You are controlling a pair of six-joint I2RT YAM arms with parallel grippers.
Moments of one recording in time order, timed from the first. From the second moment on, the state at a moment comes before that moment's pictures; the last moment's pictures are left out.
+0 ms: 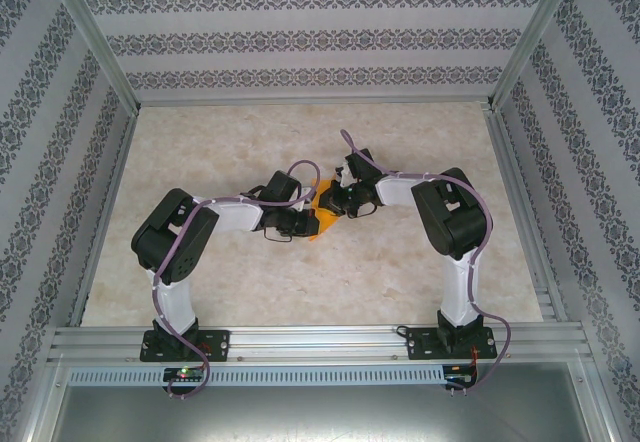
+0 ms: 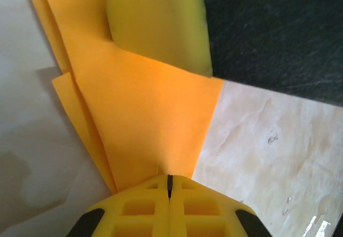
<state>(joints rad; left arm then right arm) -0.55 1.88 0.97 -0.09 0.51 -0.50 0.45 2.04 1.15 -0.11 -0.65 0.82</state>
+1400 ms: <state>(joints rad) -0.59 1.79 0.88 -0.19 0.58 -0.53 0.46 2.03 1.16 -0.20 -0.64 0.76</state>
